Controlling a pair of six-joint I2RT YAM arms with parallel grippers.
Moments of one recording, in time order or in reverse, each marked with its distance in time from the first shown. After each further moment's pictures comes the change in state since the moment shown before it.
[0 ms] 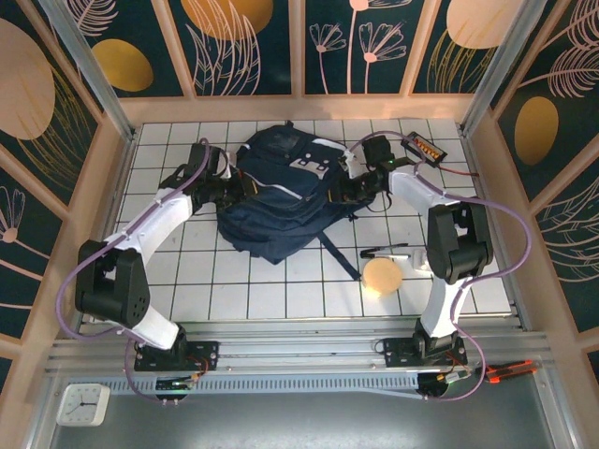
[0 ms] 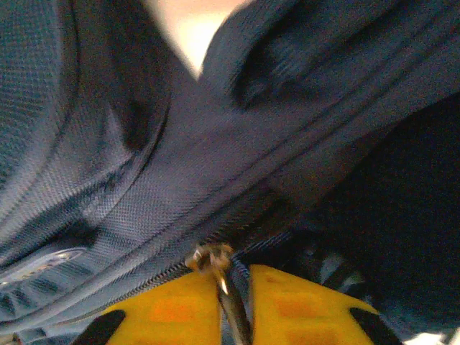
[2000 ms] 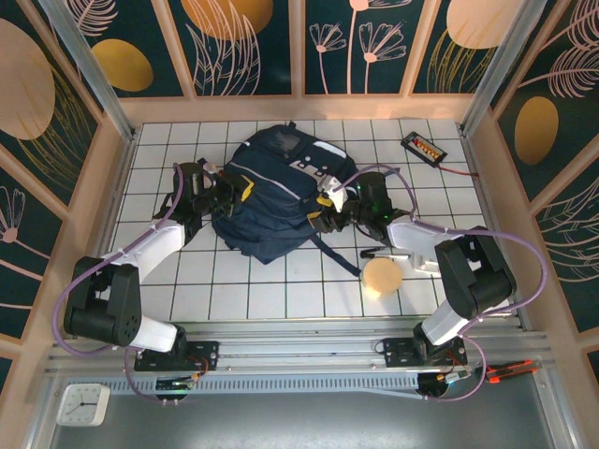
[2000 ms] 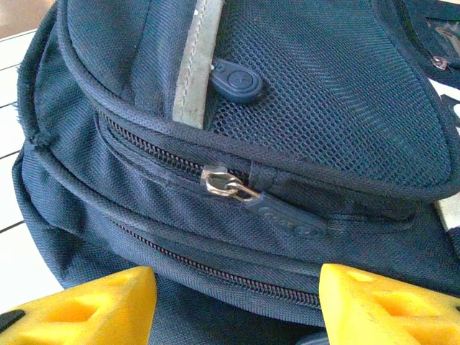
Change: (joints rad) left arm 0.041 -0.108 -0.321 0.603 0.112 -0.666; right arm 0.175 -0.262 -0.552 0.829 0.006 -0.446
